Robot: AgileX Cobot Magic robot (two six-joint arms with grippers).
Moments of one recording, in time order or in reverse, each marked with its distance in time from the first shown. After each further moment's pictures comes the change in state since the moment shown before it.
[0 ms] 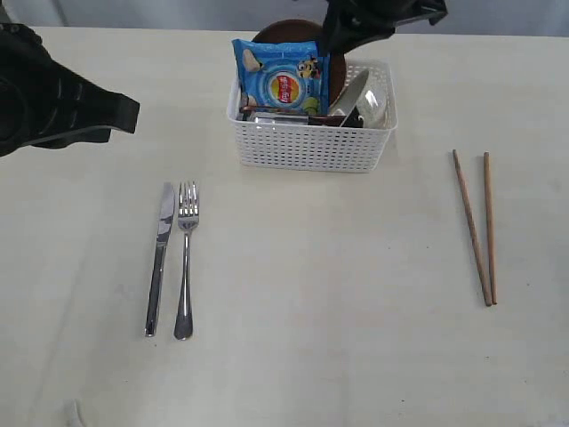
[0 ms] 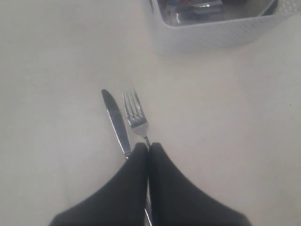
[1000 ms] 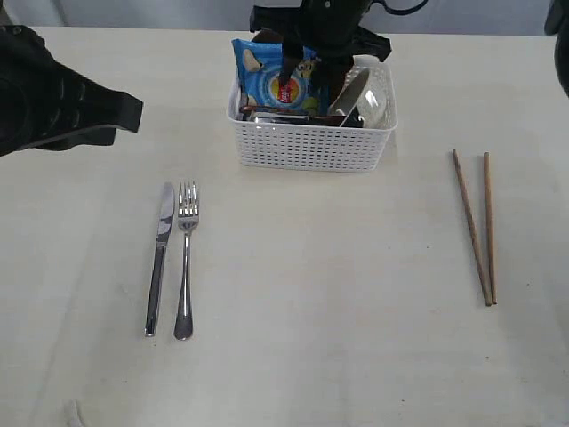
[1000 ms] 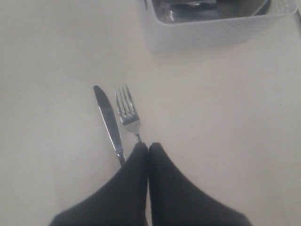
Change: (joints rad) left arm 0.000 -0.001 0.000 -0.035 0.000 0.002; right arm 0.050 0.404 -0.410 -0.125 0.180 0.313
